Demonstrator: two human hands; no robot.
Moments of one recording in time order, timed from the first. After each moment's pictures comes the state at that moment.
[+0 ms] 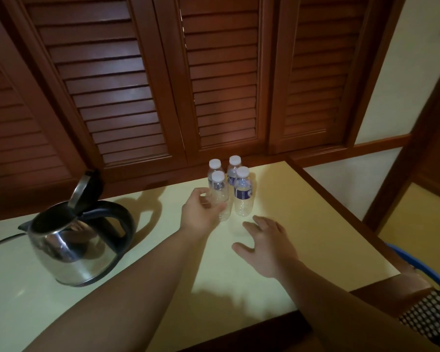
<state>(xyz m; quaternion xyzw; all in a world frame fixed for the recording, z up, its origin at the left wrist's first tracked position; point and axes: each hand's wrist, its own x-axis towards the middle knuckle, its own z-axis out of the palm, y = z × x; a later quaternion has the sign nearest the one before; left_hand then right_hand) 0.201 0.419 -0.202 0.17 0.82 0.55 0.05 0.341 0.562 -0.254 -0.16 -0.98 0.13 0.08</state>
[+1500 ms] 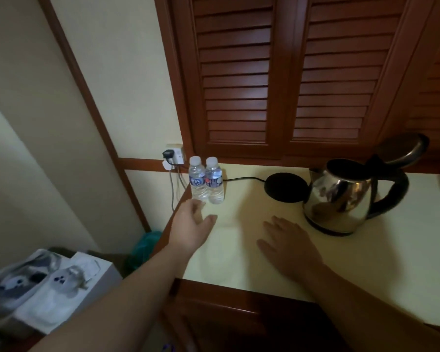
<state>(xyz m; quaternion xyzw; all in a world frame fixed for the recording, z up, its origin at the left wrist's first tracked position) 0.157 -0.196 -0.230 -0.01 0.89 0.44 -0.09 0.210 0.070 -0.262 0.05 -0.99 0.13 0.02</state>
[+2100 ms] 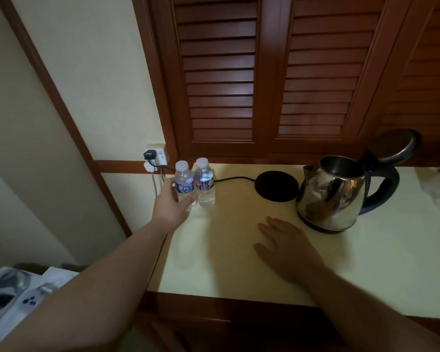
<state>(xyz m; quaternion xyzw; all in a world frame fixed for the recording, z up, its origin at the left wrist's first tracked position) 0.082 -0.219 -0.211 0.04 0.86 0.50 -0.09 0.214 0.070 -0.252 0.03 -0.99 0.14 0.00</state>
